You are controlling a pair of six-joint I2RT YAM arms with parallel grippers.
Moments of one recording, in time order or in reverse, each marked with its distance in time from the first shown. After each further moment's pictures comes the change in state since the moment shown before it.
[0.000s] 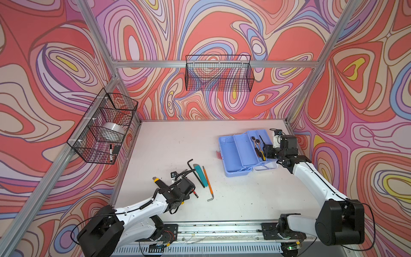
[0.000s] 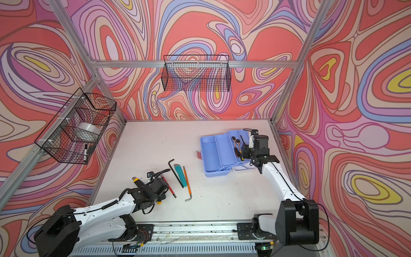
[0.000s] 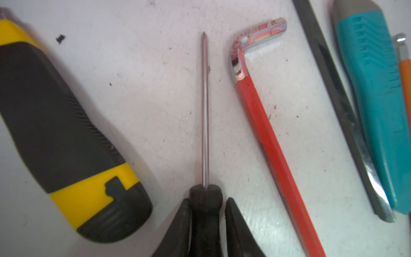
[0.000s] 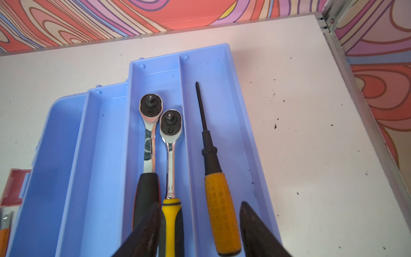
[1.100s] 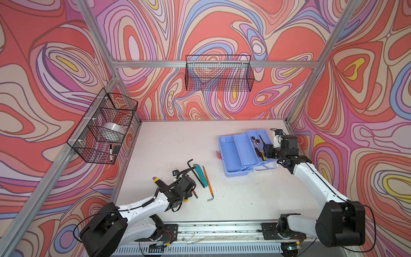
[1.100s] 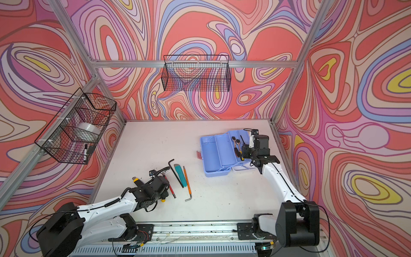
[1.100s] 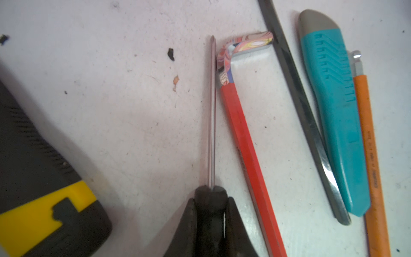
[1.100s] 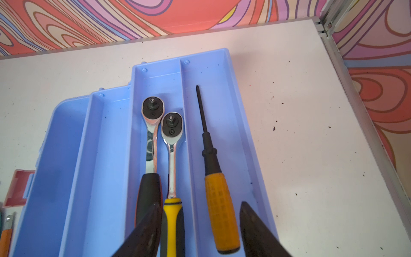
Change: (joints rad) left arm 0.011 0.032 0.002 0.102 0.062 -0.003; right arm 0.000 -0.013 0.000 0.000 0.001 0.000
